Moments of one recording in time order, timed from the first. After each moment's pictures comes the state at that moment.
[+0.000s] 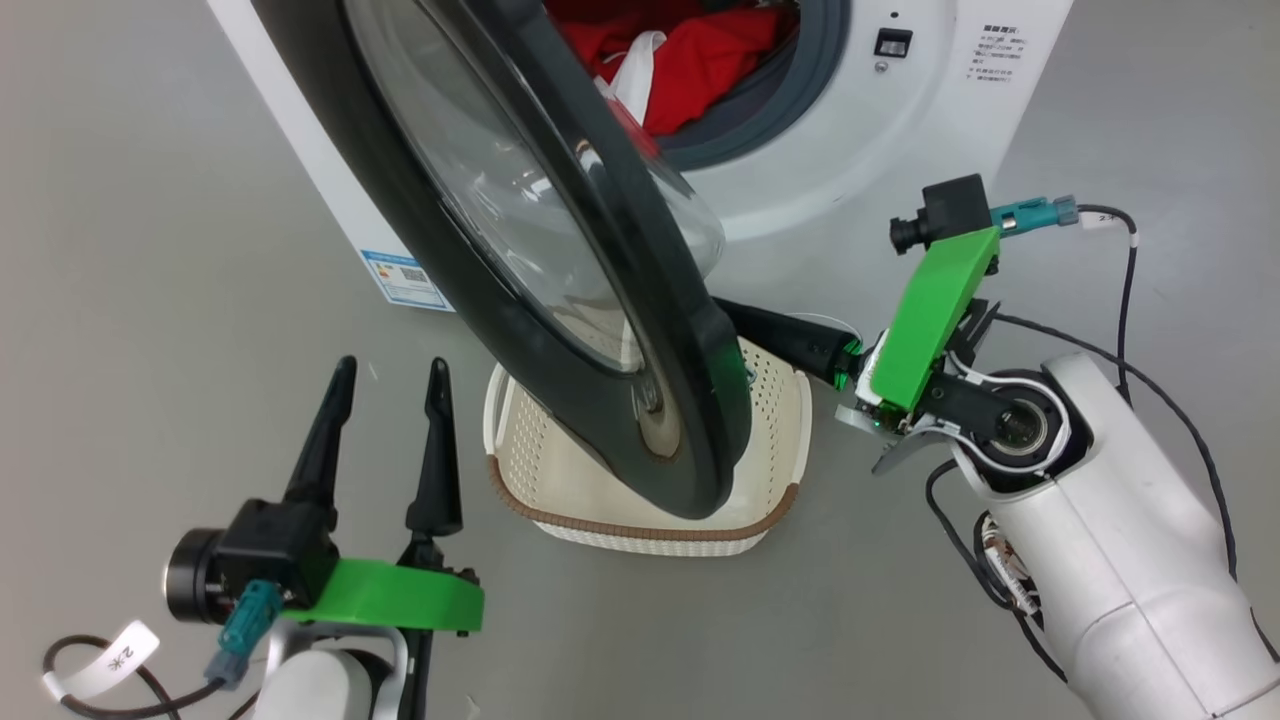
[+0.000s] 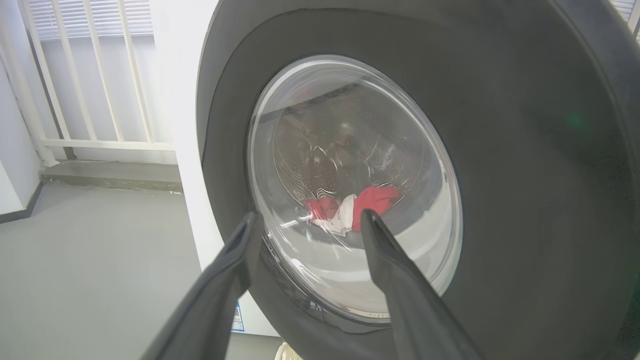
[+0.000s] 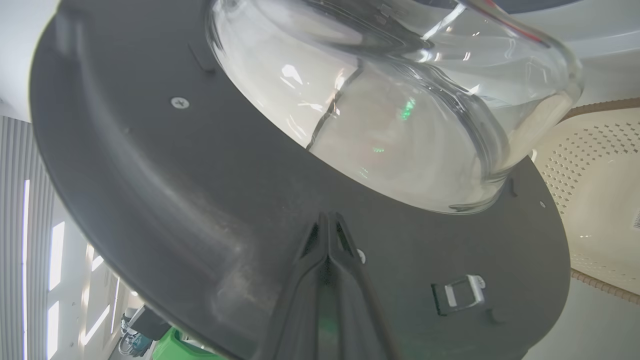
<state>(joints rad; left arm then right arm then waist) -0.29 0.04 -0.16 0.17 -0.21 0.10 -0.25 -0.69 -0.08 0.32 0.46 1.49 0.12 0.67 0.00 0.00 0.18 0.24</state>
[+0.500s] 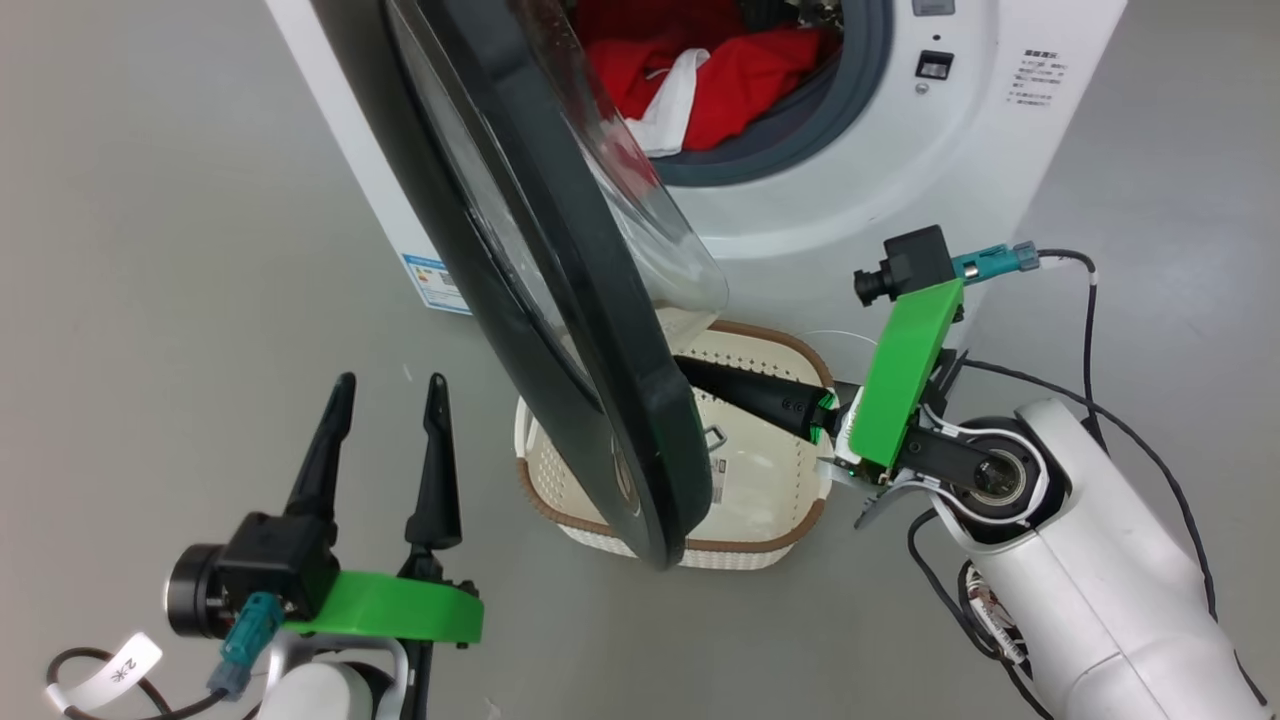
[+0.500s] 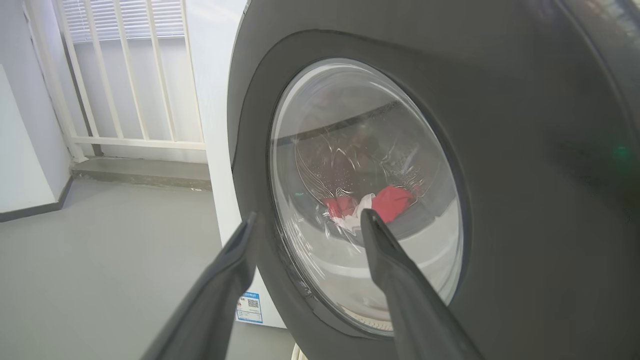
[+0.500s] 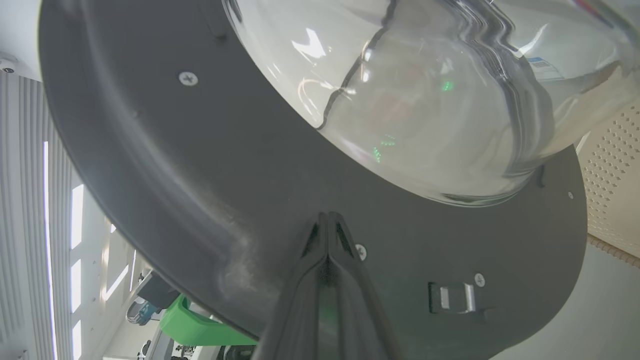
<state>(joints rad) -0.26 0.04 -0.16 0.16 -0.21 0.11 -0.25 -0.61 -0.08 0.36 0.38 1.50 0.12 0.69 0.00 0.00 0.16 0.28</state>
